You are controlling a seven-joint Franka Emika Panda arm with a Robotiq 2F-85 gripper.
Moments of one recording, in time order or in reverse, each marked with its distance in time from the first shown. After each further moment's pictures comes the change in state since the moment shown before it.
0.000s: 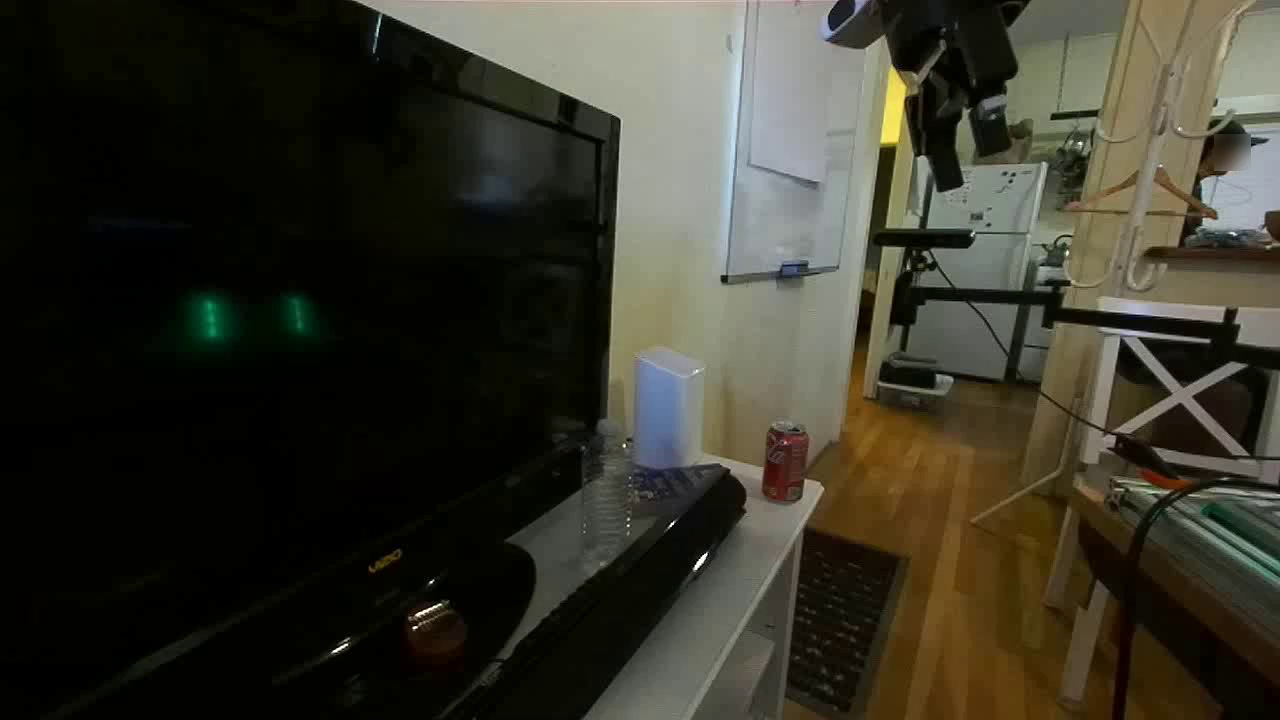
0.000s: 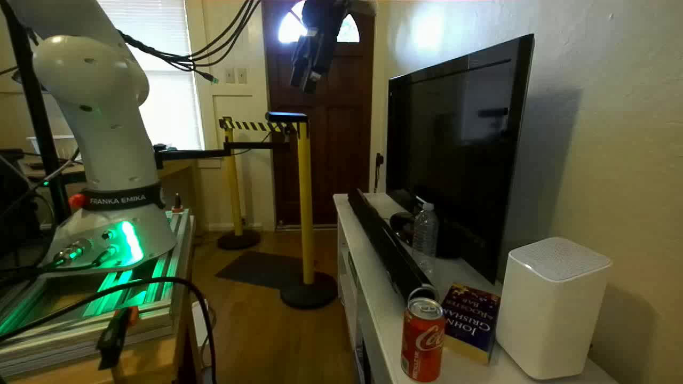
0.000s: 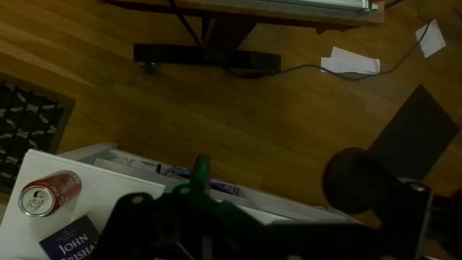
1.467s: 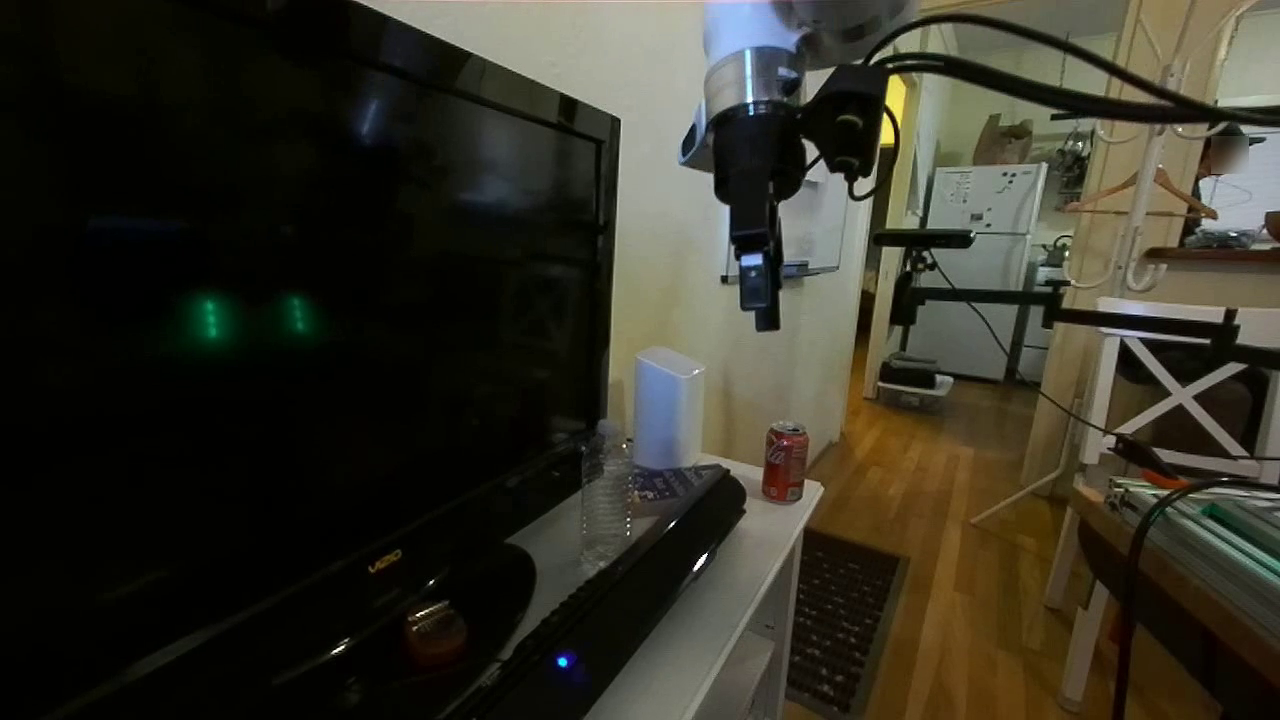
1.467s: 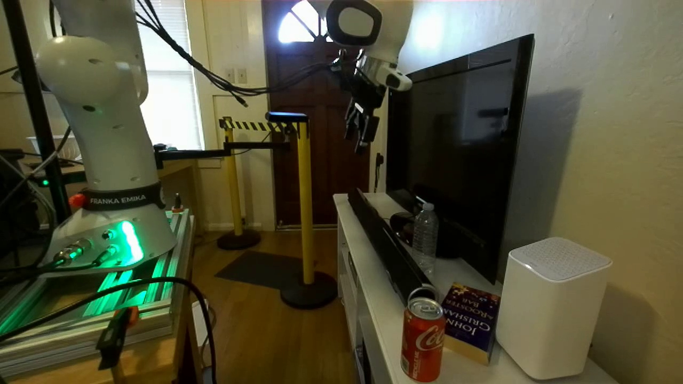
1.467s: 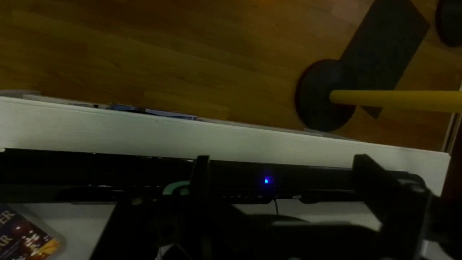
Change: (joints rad) arm 0.032 0.443 0.111 0.102 0.342 0.479 0.077
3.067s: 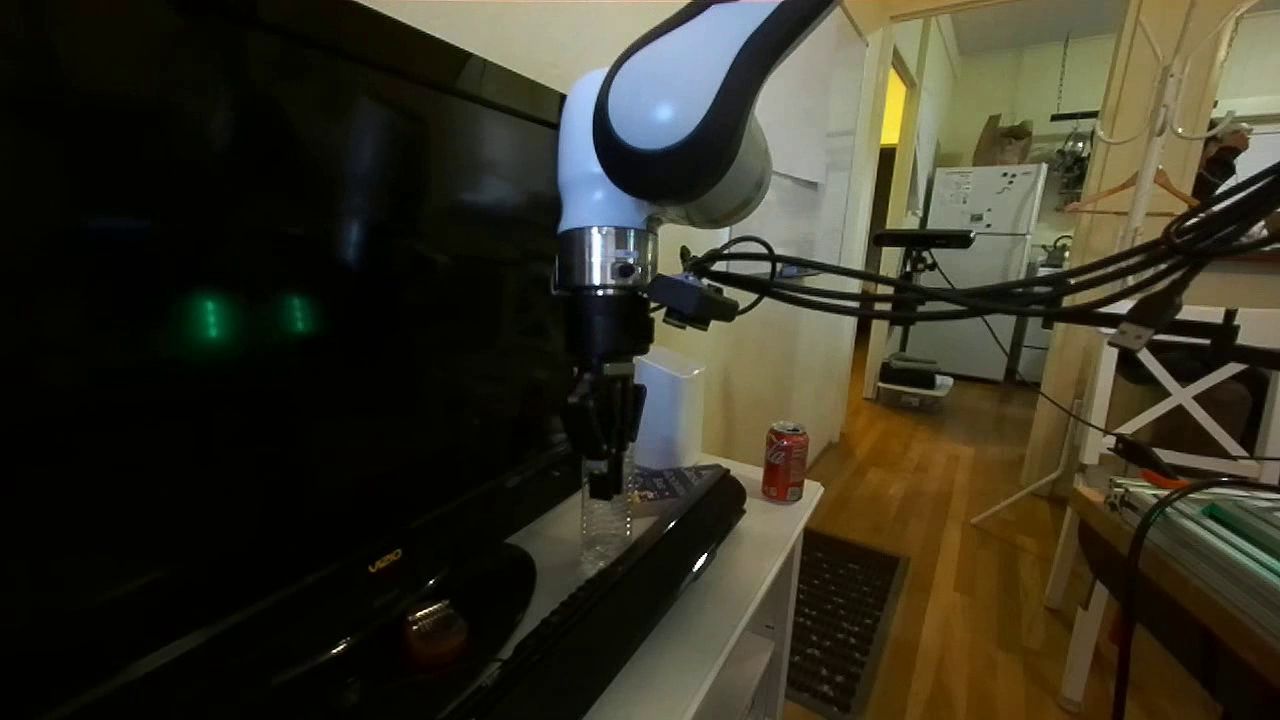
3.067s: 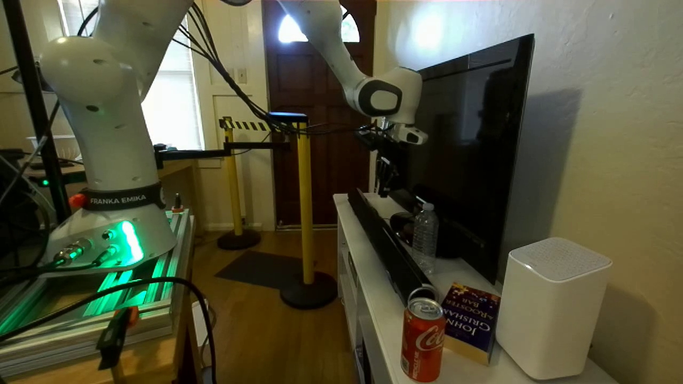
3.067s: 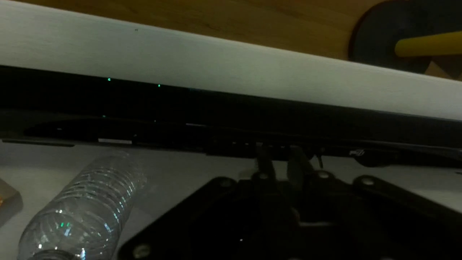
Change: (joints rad) arm 0.037 0.496 0.103 0.327 -0.126 0.296 0.209
